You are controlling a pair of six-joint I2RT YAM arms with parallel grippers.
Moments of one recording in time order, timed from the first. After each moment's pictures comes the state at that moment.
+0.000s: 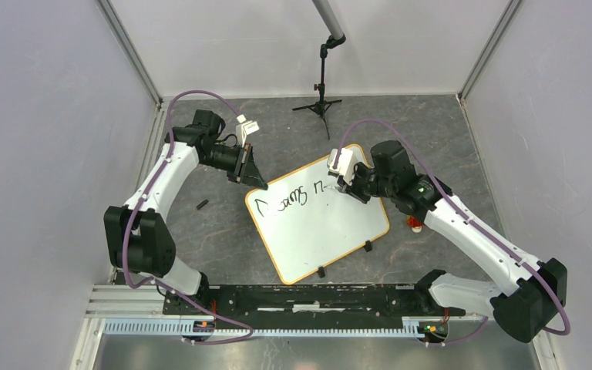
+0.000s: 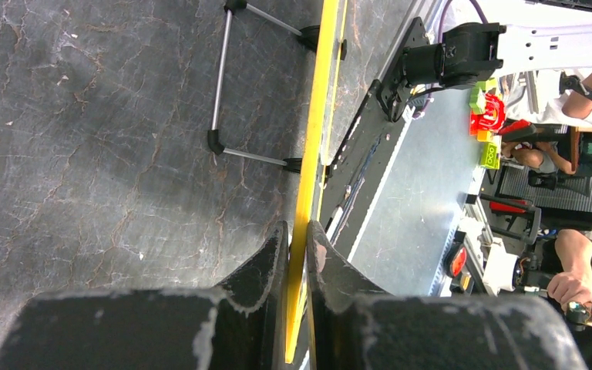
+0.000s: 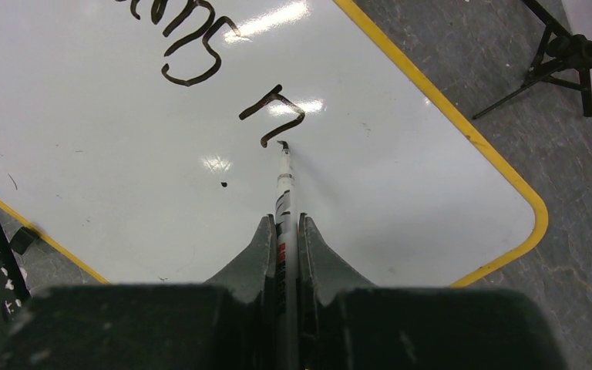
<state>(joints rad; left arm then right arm) -0.17 1.54 1.33 -1.05 1.00 0.25 0.62 1.14 1.00 -0.49 -0.33 -0.54</state>
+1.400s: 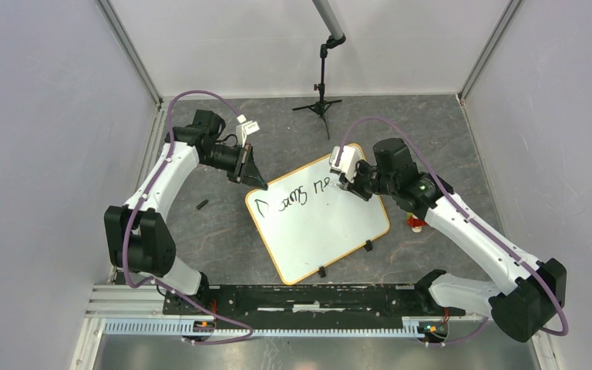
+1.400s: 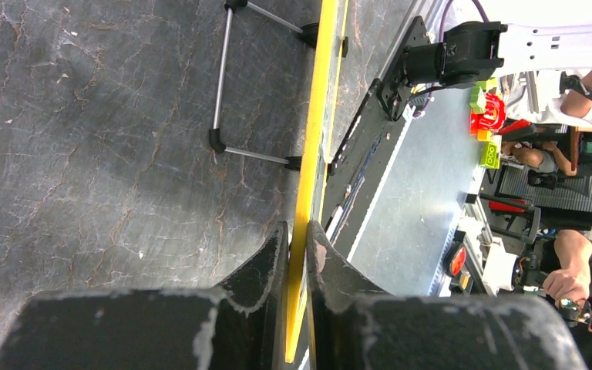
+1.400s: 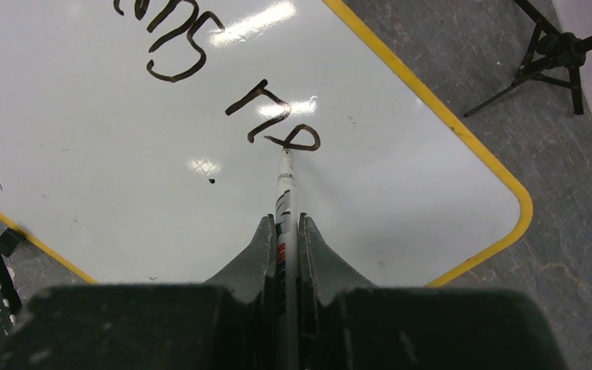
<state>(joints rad) -0.17 1.55 1.34 -1.05 0.99 0.25 0.59 1.16 1.02 -0.48 -0.34 -0.56</state>
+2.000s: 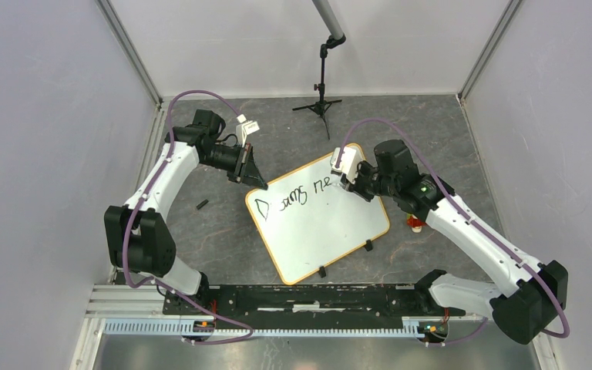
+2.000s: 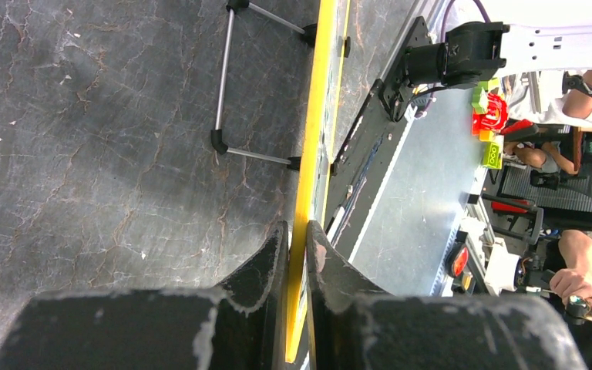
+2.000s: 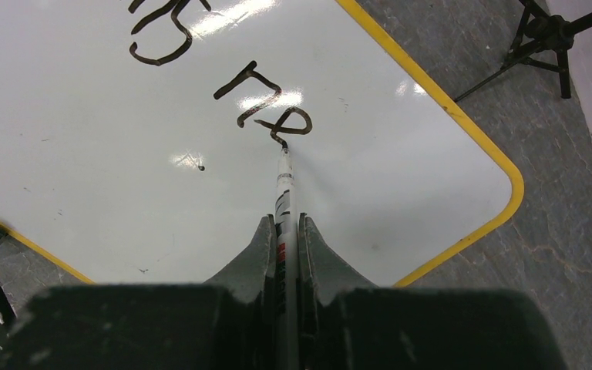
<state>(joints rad) -0.17 1.55 1.34 -1.05 0.99 0.25 0.59 1.14 1.00 -0.50 -0.29 -0.57</state>
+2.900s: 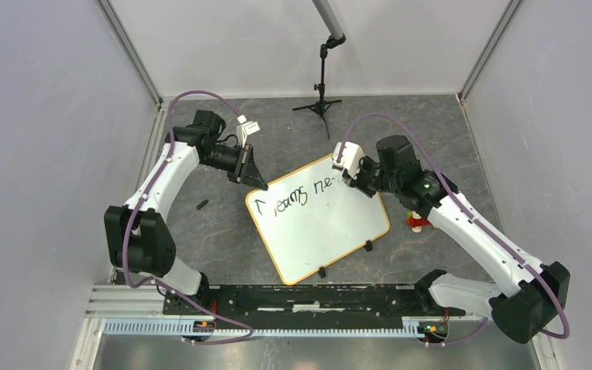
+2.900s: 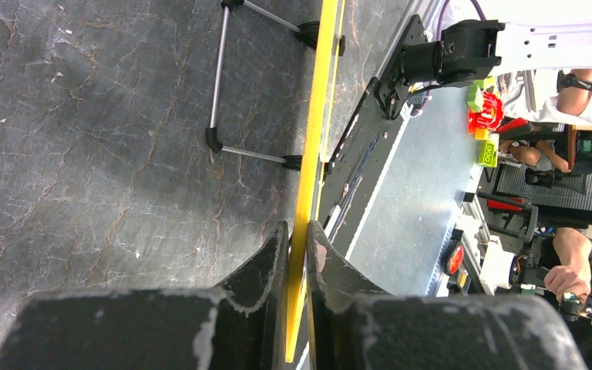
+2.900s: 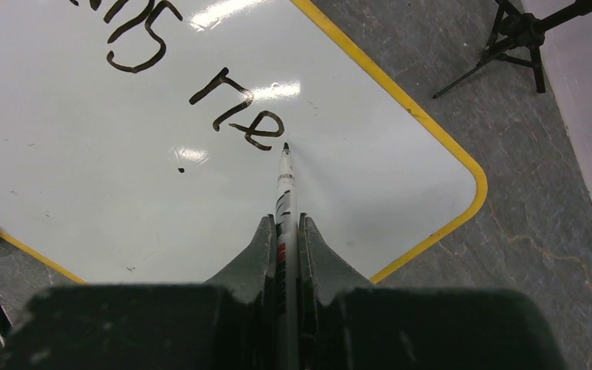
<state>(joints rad) -0.17 1.55 1.34 -1.05 1.00 0.25 0.58 1.14 1.05 -0.53 -0.28 -0.57</state>
